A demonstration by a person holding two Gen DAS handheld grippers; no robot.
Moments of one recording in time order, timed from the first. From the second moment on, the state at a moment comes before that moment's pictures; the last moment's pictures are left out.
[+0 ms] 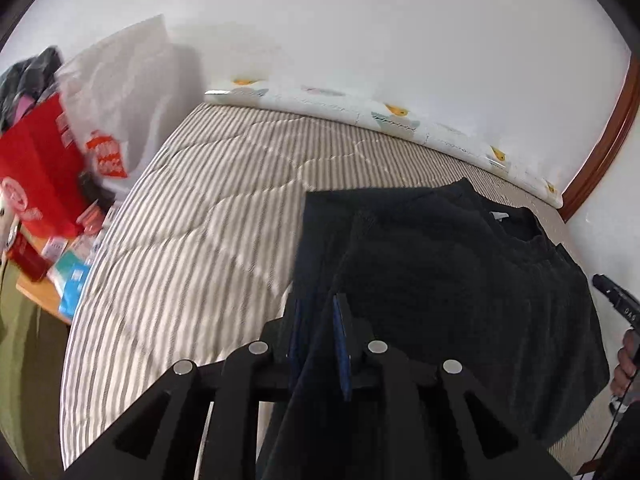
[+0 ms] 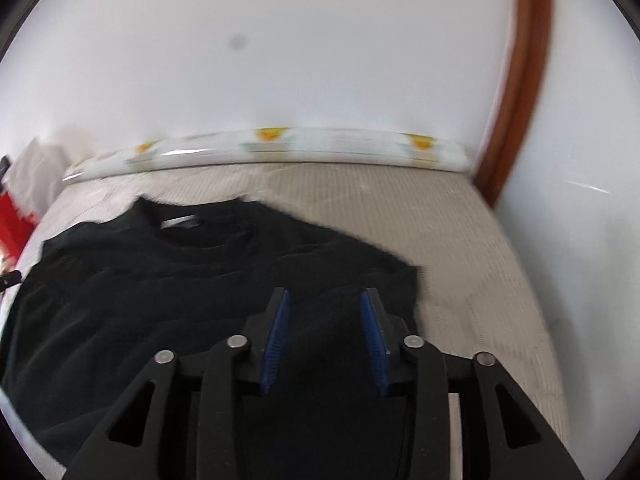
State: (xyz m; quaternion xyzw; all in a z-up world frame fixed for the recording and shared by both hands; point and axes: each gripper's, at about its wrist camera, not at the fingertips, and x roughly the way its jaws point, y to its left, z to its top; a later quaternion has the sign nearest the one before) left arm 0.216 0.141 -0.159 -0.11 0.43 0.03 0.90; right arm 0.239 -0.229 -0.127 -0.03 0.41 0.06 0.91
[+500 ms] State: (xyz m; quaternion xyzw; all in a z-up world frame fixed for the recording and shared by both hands) left arm 0.068 0.185 -0.179 -0.12 0.44 0.04 0.89; right arm 0.118 0.031 -0.171 -0.16 0.41 0.23 0.87
